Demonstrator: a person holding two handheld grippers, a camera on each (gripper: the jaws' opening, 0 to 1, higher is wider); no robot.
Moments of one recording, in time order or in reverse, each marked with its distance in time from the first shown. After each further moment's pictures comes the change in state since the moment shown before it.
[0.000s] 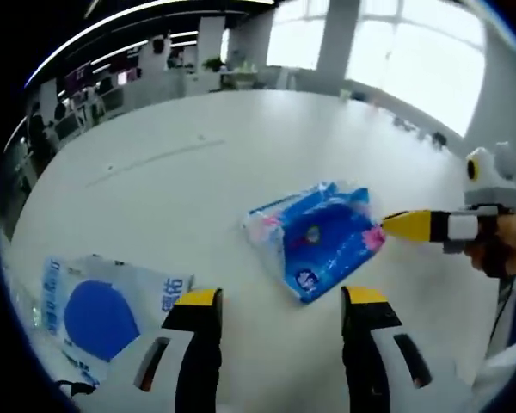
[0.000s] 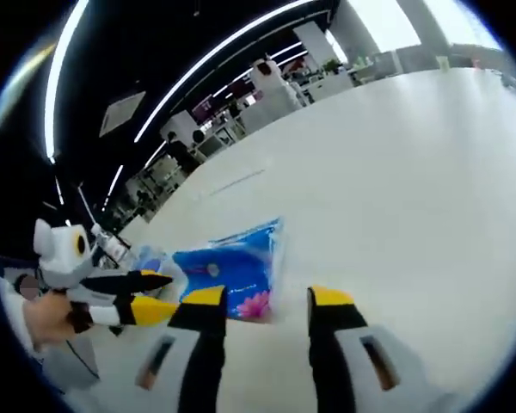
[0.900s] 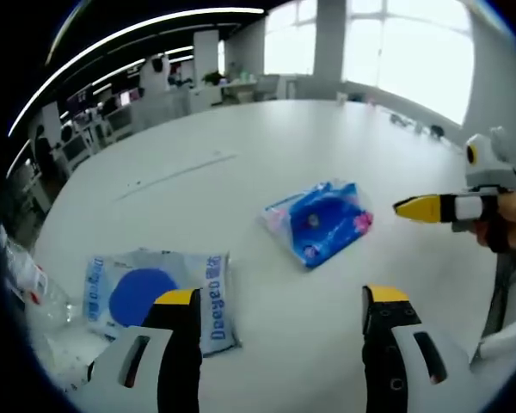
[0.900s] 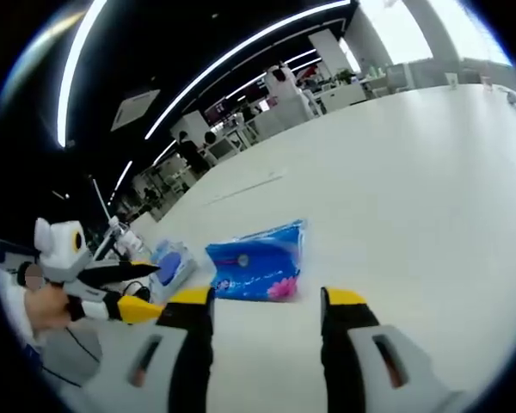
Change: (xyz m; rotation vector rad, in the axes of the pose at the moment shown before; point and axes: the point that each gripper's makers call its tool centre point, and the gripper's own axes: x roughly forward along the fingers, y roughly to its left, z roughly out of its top) left arm -0.072 0.013 -0.016 0.064 -0.022 0.057; right arm -0.039 0.025 -0.002 -0.020 -0.031 0.015
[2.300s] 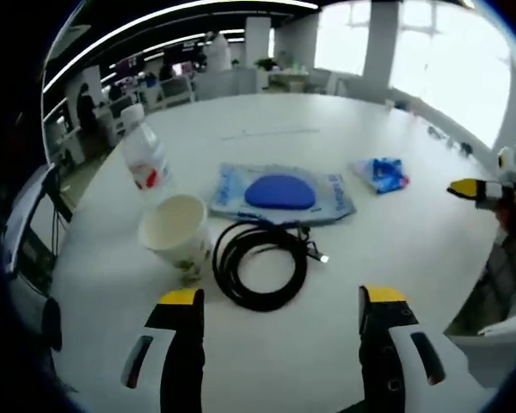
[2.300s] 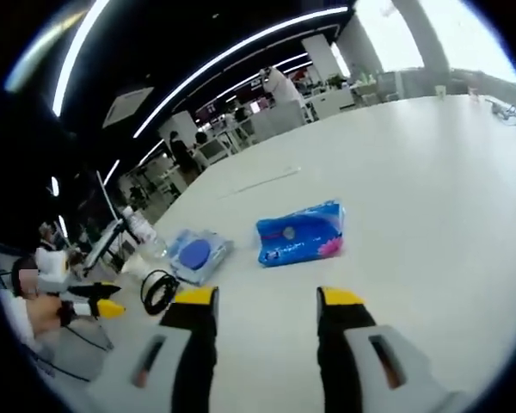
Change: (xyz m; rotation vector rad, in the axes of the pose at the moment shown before) left arm -0.145 0.121 -0.105 -0.190 0.050 0.149; right arm -0.053 0.077 -0.028 0.029 -0.026 -0.091
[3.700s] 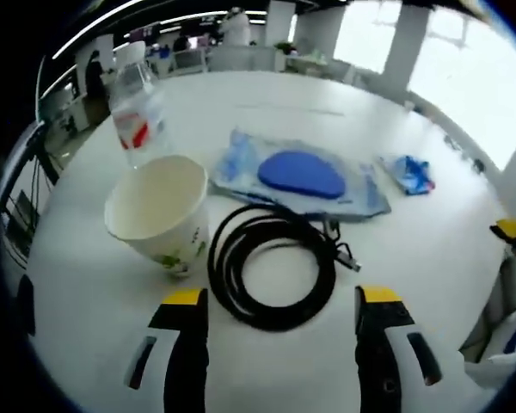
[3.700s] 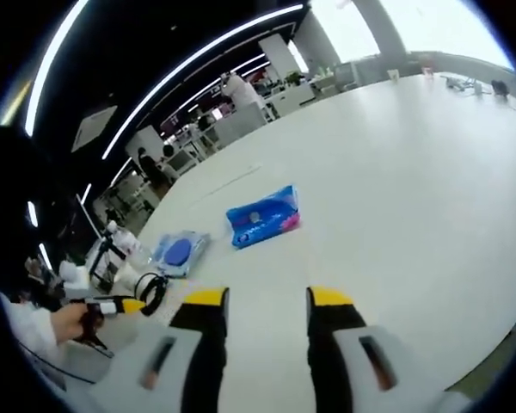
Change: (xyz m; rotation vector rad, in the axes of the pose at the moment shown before) left arm 0.055 0.016 -0.014 -0.165 0.085 0.007; right arm -0.045 -0.023 -0.026 0.108 -0.005 -0.138
